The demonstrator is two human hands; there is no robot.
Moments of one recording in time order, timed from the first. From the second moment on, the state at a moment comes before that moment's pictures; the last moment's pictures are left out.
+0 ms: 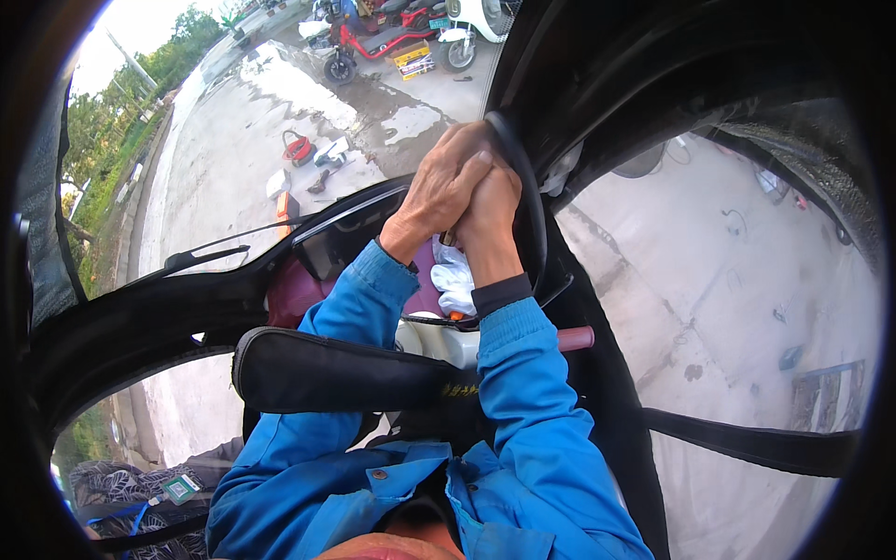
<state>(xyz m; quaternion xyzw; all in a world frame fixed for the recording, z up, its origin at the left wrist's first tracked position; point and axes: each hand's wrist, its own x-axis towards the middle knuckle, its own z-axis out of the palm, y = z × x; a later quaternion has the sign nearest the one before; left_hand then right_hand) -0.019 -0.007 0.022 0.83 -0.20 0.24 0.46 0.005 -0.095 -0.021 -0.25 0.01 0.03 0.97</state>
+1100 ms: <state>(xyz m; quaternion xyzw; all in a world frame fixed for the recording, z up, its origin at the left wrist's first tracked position) -0.014 0.003 0.008 0.79 -0.21 0.21 0.54 0.003 -0.115 -0.023 -0.37 -0.04 0.06 0.93</state>
